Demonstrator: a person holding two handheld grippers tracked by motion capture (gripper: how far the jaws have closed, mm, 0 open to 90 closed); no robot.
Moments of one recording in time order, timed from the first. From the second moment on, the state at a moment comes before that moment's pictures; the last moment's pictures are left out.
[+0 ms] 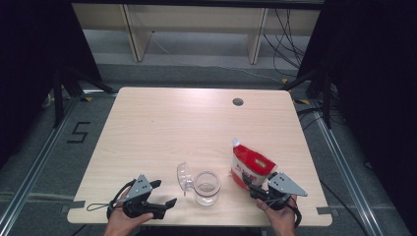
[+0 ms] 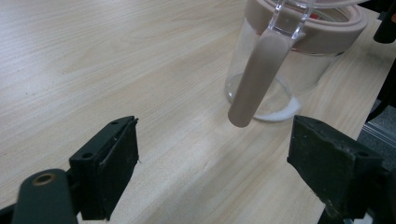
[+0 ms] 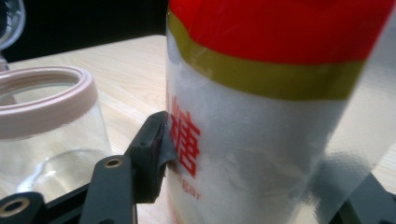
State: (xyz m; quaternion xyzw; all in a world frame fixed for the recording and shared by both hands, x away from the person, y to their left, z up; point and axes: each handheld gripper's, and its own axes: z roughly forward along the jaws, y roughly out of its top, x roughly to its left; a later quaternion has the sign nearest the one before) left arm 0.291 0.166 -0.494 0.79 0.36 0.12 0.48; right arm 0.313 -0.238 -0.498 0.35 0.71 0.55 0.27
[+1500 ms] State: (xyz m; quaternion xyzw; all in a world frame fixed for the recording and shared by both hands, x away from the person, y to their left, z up) left arm 0.291 0.166 -0.494 0.80 0.34 0.12 0.48; right arm 0.339 -0.242 -0.514 0.31 0.70 0.60 0.22
